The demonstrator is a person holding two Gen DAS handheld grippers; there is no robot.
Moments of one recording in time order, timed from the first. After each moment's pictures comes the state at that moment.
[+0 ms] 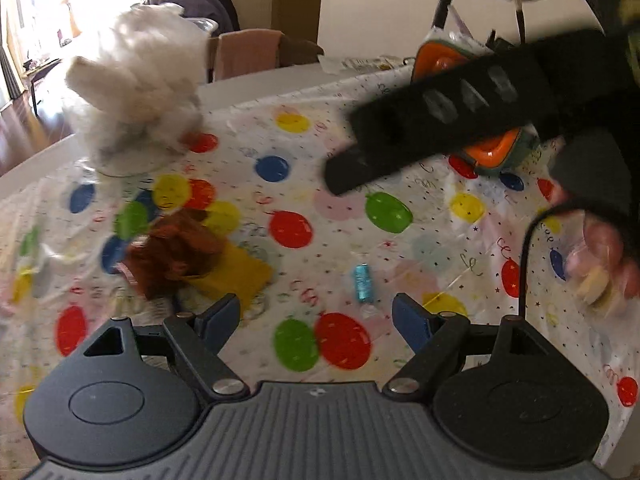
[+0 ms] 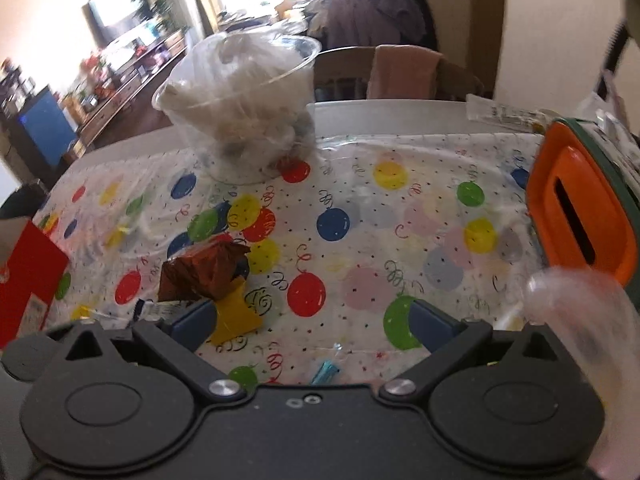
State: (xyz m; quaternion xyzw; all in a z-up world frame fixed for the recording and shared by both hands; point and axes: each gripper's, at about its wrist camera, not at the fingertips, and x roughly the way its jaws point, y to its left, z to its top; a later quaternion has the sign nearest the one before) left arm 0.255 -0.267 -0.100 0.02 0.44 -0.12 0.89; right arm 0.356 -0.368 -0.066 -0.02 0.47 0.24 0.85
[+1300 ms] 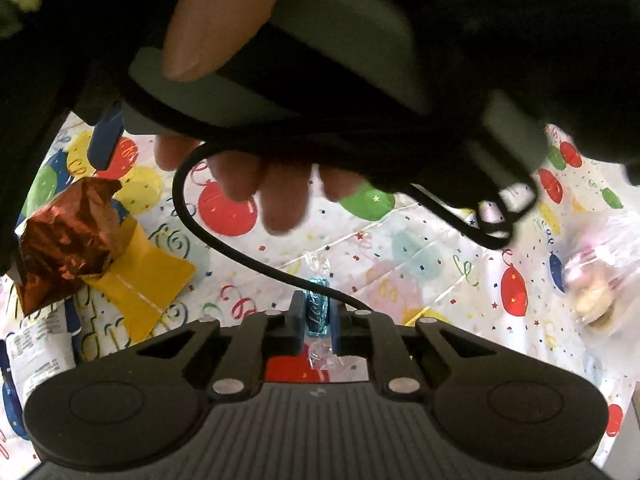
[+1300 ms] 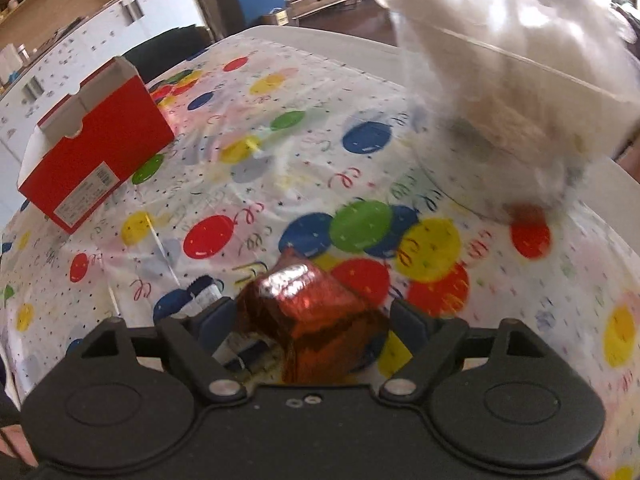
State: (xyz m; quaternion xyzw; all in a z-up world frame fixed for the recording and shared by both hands) left arm 0.310 -0.288 -0.149 -0.03 0.50 -0.17 0.85; right arm 0.432 -0.219 -0.129 -0.19 0.46 0.54 0.68
